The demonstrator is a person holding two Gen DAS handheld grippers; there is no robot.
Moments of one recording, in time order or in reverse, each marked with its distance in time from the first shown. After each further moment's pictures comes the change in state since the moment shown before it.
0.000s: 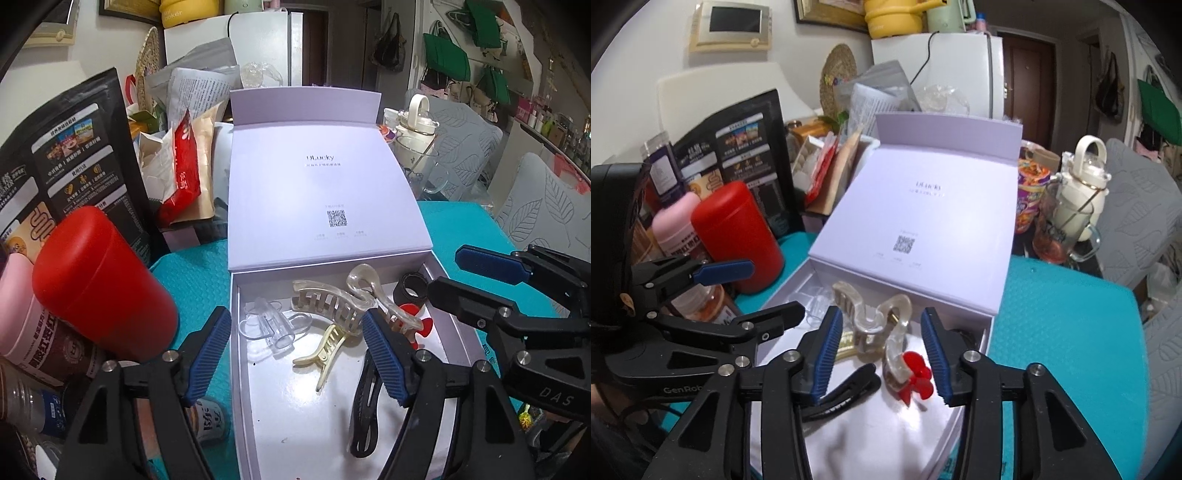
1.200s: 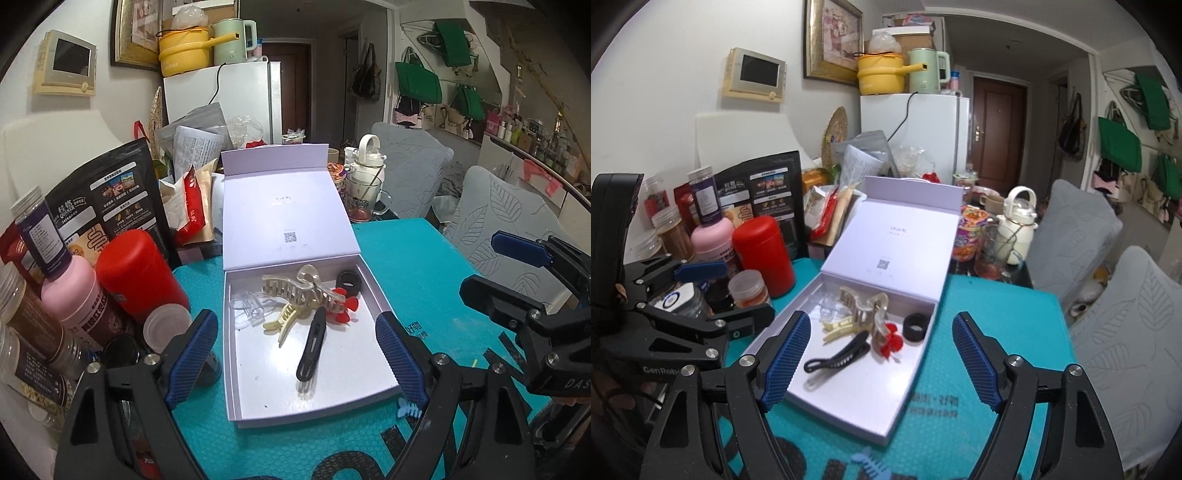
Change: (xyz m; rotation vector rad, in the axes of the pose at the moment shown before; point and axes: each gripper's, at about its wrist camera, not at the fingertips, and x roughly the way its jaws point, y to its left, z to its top) left arm -0.133 -0.037 -0.042 0.043 -0.130 -0.032; right arm -0.155 0.032 -0.042 -0.013 -0.160 -0.126
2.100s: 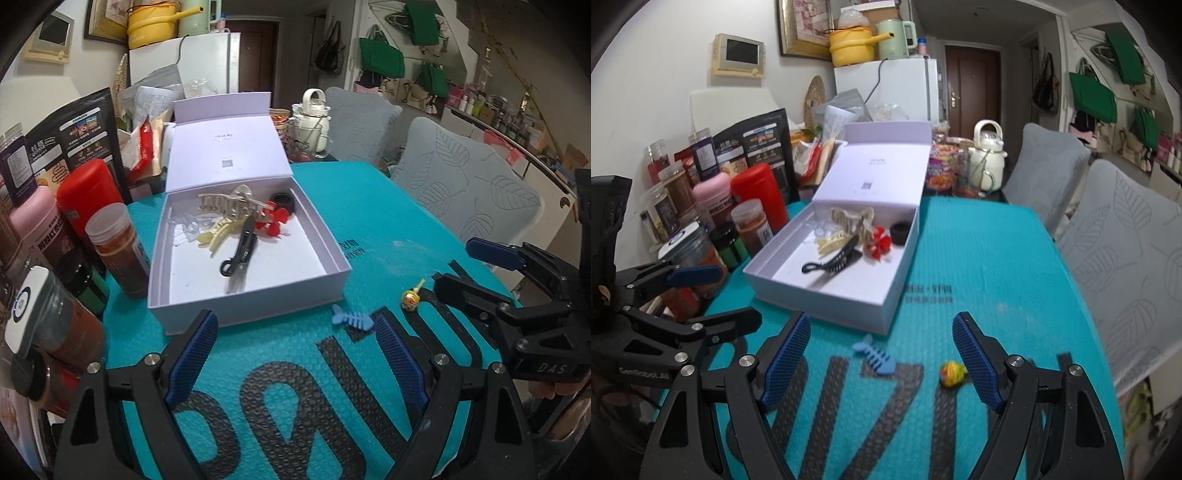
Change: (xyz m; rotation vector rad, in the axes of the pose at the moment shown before) left arm -0.024 -0.050 -0.096 0.027 0.098 -0.163; right arm -0.047 -0.004 -0.106 0.111 0.106 -0.037
